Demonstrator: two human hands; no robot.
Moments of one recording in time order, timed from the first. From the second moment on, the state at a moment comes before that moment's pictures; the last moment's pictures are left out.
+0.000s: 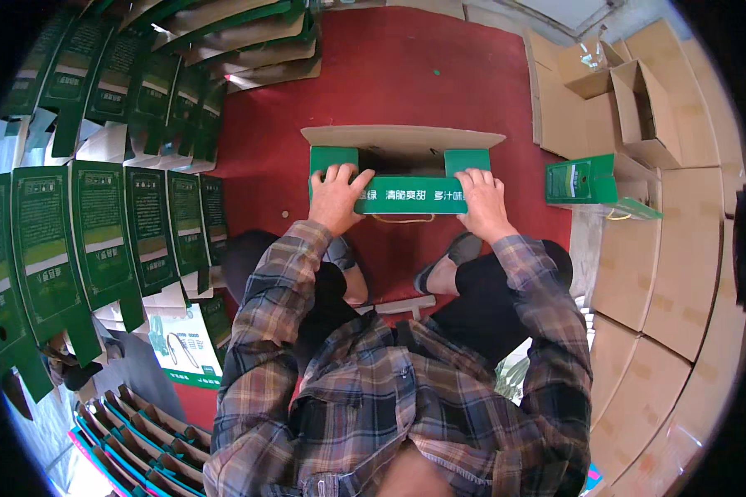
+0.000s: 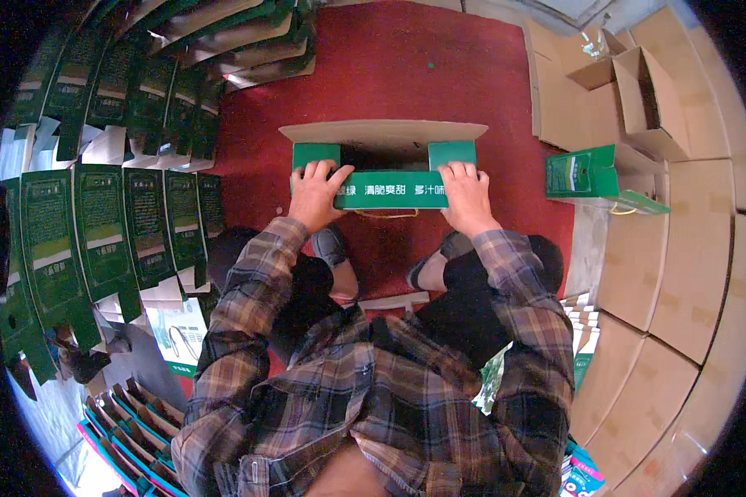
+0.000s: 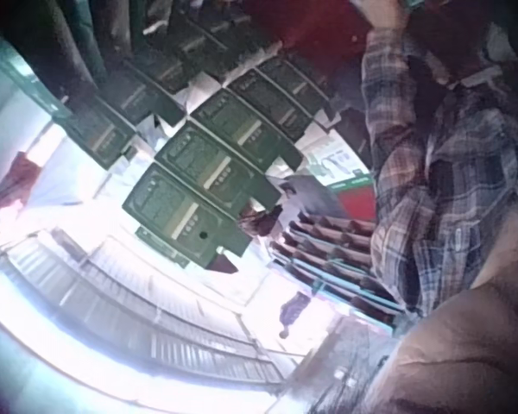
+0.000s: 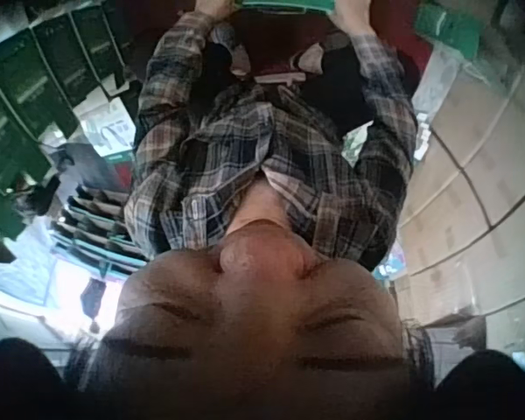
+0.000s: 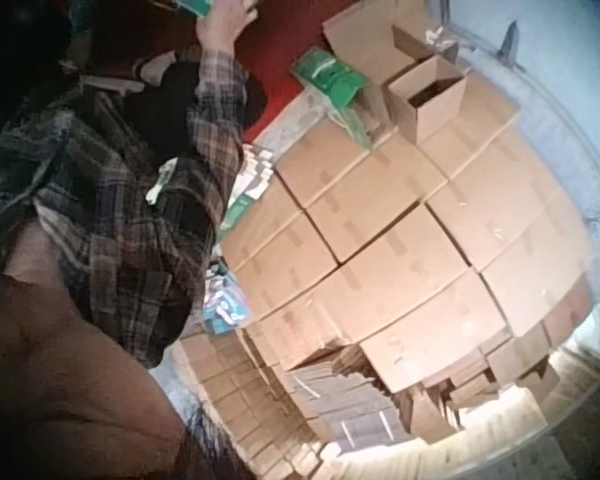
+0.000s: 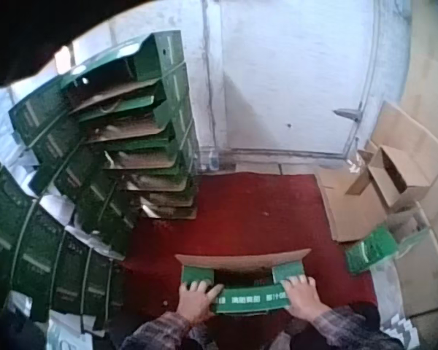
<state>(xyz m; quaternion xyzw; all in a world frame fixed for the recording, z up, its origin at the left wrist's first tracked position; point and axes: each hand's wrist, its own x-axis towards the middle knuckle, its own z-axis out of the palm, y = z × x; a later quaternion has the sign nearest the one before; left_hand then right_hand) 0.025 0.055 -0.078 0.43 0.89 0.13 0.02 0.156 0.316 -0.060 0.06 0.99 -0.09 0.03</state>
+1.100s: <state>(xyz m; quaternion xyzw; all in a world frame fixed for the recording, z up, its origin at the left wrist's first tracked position) 0.030 0.065 -0.102 0.44 0.89 0.13 0.07 0.149 0.291 -0.046 0.05 0.98 -0.07 0.18</state>
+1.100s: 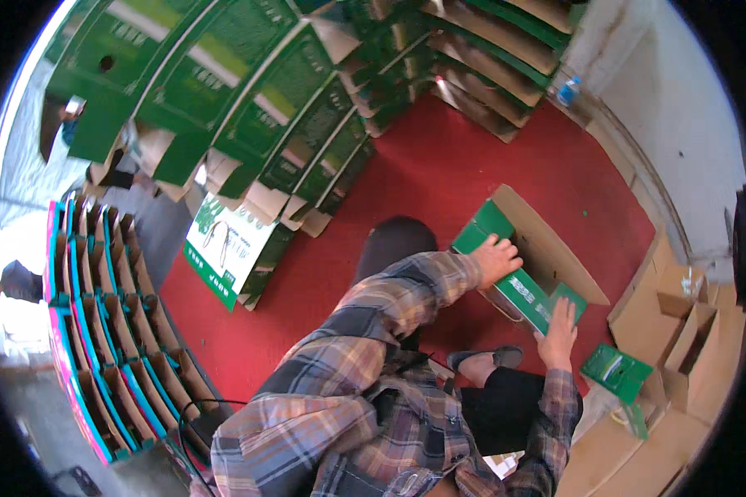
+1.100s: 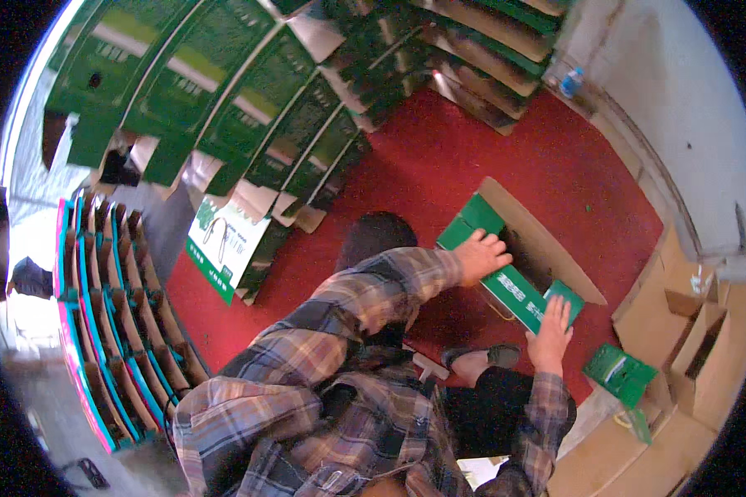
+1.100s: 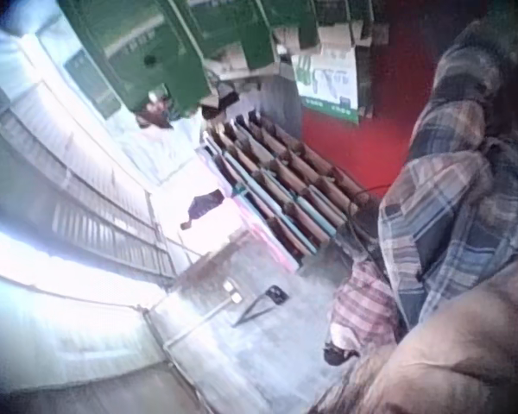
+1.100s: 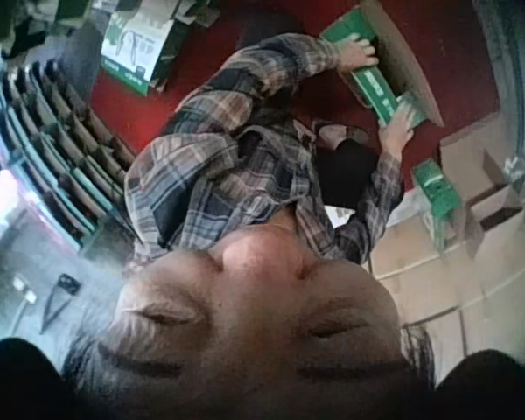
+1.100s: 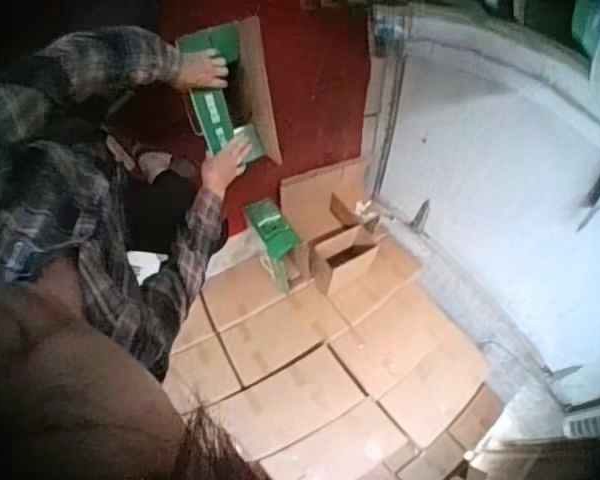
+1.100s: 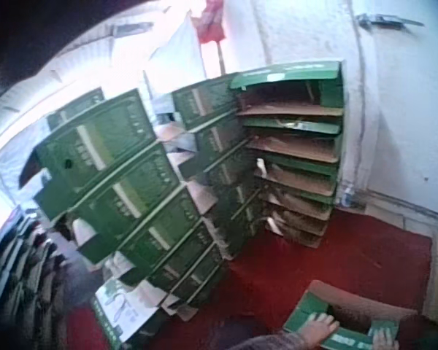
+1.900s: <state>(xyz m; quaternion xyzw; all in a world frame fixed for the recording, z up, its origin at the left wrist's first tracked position) 0.062 -0.012 0.177 0.17 0.77 0.55 -0.29 0.198 0.421 -0.051 0.14 0.93 -0.33 0.04</state>
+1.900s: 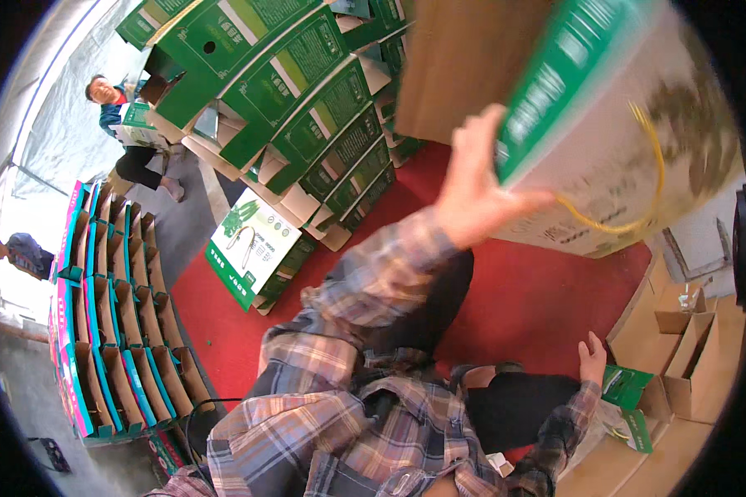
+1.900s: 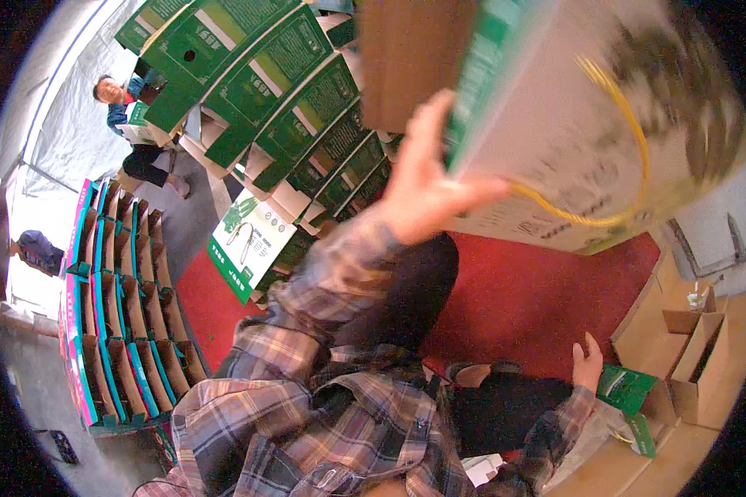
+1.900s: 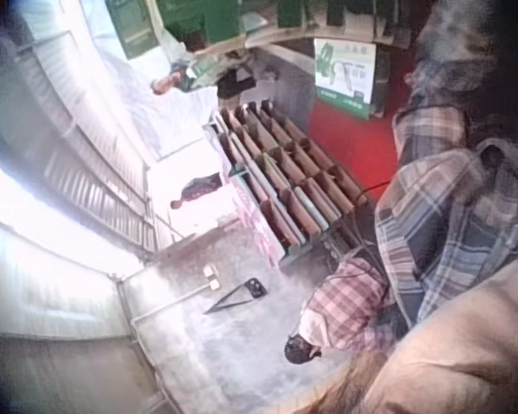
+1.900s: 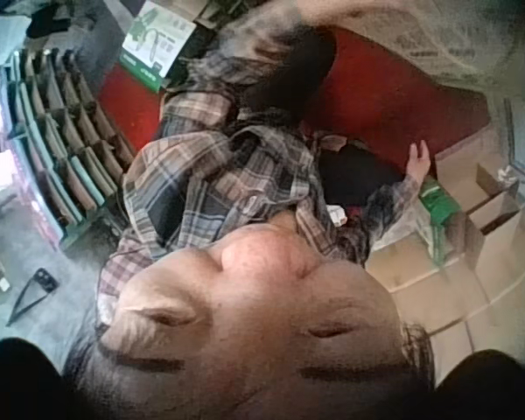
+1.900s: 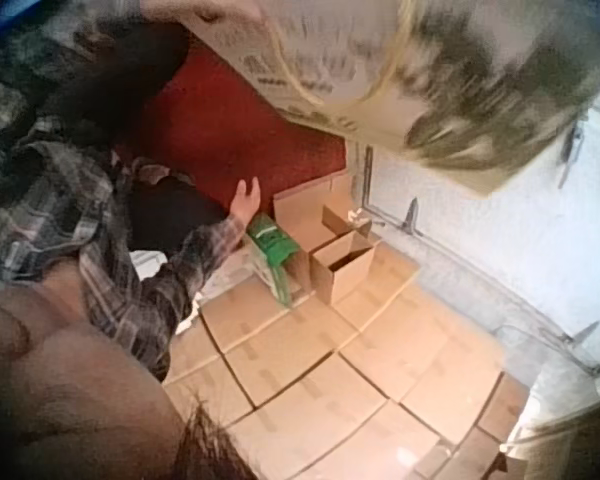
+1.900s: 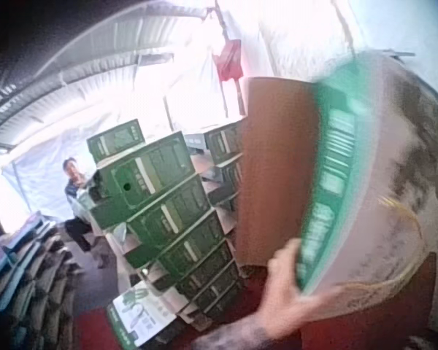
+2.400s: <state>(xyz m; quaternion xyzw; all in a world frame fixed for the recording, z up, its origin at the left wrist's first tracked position) 0.306 -0.312 0.249 -0.11 0.49 0.66 -0.56 0.198 0.470 -0.084 0.20 0.88 -0.43 0.09</state>
